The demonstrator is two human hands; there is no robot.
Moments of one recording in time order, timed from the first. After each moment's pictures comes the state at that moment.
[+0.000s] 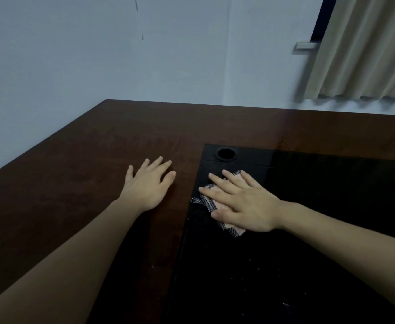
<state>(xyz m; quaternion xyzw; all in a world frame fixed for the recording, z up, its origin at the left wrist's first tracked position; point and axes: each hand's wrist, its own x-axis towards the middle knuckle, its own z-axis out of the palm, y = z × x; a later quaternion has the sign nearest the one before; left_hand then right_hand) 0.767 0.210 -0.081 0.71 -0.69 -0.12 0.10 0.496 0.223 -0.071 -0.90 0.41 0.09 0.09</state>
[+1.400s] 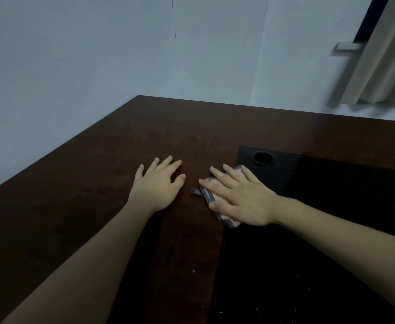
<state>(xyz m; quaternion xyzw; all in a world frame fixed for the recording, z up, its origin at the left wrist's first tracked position) 0.817 0.221 -0.080 0.74 -0.66 -0.10 0.08 0.578 0.200 -0.070 -0.91 0.39 0.09 0.08</state>
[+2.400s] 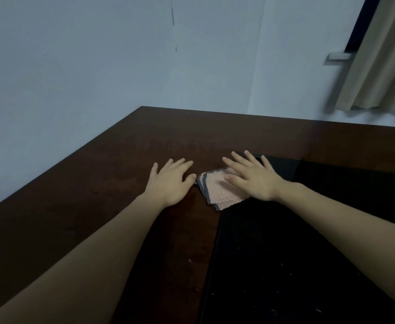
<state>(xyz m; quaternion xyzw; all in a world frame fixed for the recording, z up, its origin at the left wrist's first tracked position) 0.790 0.226 -0.057 0.70 -0.70 -0.10 0.10 0.545 0.172 -0.053 -0.86 0.49 -0.01 0.11</state>
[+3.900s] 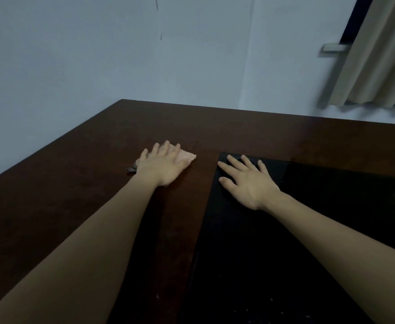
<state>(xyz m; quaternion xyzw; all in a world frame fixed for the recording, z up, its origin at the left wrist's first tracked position) 0.784 0.121 -0.073 0.73 -0.68 -0.07 -0.04 0.534 0.138 -0.082 -0.83 0.54 0.00 0.10</state>
